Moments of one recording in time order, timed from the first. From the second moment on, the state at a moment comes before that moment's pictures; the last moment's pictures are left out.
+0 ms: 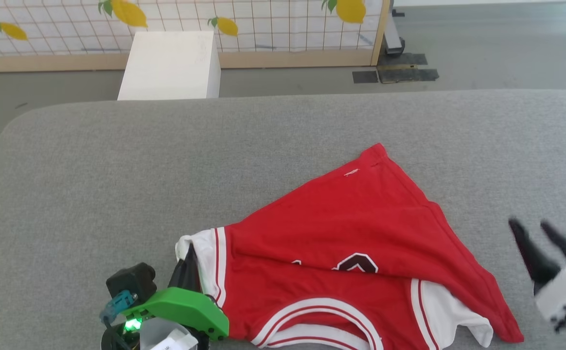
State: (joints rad) left arm -0.03 0.18 -0.37 0.05 -0.67 0.33 -0.12; right arm 0.04 -0.27 -0.17 -0.09 0.56 0.13 0.41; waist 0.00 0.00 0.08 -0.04
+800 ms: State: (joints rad) left arm -0.10 0.13 -0.43 0.02 -0.66 0.34 -0.14; right arm -0.74 -0.43 0.24 0.41 0.35 0.13 0.72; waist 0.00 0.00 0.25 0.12
